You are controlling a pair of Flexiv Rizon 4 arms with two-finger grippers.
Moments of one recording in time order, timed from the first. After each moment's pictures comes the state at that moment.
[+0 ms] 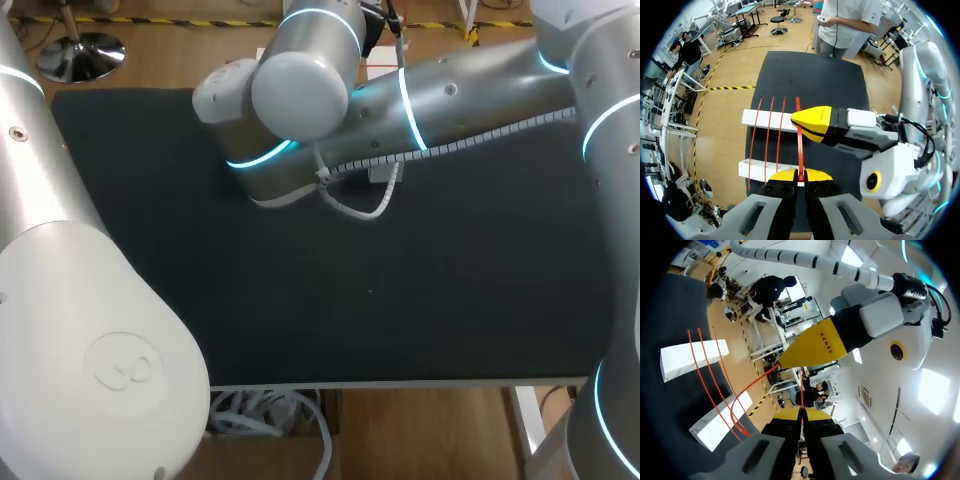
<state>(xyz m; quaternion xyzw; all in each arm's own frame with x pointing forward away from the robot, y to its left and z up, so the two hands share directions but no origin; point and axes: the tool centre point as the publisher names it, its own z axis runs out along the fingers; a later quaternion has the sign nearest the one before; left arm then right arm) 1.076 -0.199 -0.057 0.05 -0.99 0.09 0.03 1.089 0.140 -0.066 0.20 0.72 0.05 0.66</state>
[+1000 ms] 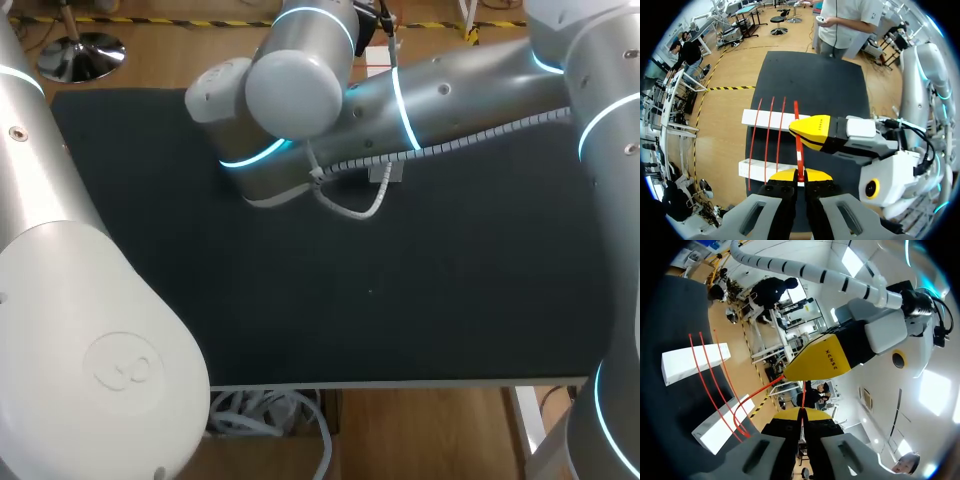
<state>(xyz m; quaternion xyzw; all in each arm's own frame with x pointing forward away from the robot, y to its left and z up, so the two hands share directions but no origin) 1.076 -0.199 -0.057 0.05 -0.99 0.09 0.03 1.090 0.152 -0.066 0.20 0.73 0.06 0.65</state>
